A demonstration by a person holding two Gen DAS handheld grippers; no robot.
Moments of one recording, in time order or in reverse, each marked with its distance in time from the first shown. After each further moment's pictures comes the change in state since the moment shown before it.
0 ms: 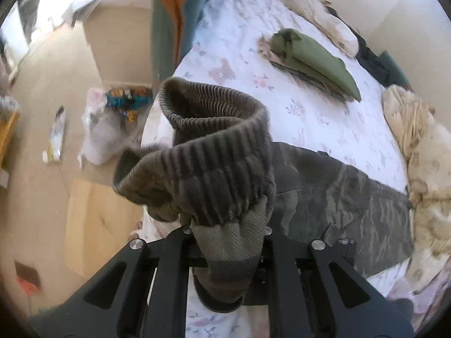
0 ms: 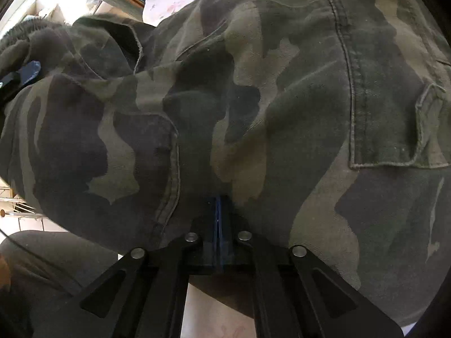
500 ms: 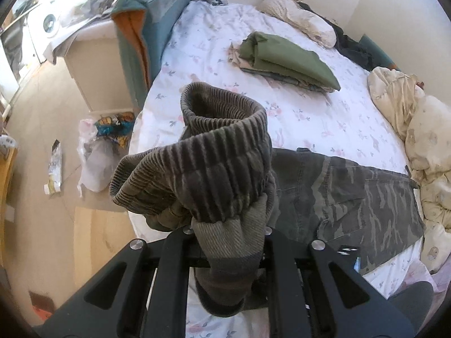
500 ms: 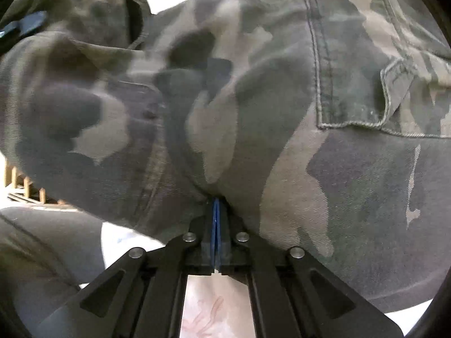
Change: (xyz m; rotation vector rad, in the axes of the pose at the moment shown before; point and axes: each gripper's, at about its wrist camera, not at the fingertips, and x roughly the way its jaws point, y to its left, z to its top) left arm -0.005 -0.046 -0.005 0.128 -0.054 0.002; right arm -0.029 -0.013 -0.021 -0.049 -0.010 -0.011
